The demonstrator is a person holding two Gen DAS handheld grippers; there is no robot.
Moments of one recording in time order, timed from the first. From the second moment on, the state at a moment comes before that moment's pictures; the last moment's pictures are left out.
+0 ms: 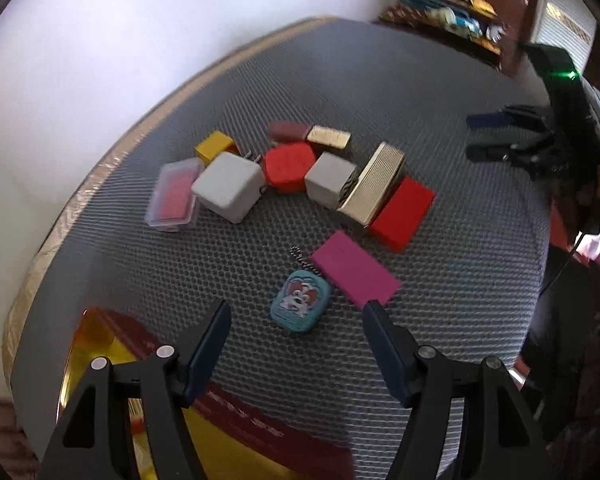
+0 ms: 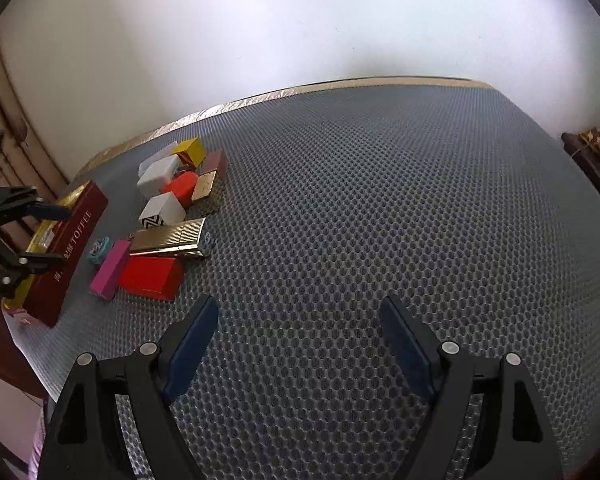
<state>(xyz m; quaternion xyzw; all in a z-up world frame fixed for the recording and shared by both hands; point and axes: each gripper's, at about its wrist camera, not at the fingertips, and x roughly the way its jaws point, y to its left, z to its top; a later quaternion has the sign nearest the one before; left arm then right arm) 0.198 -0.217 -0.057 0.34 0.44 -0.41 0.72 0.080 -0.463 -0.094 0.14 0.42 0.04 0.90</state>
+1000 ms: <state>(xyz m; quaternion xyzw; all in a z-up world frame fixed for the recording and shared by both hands) 0.166 -0.176 -0.031 0.18 0.45 -0.37 0.79 0.087 -0.411 -0.063 0.09 0.41 0.17 0.89</state>
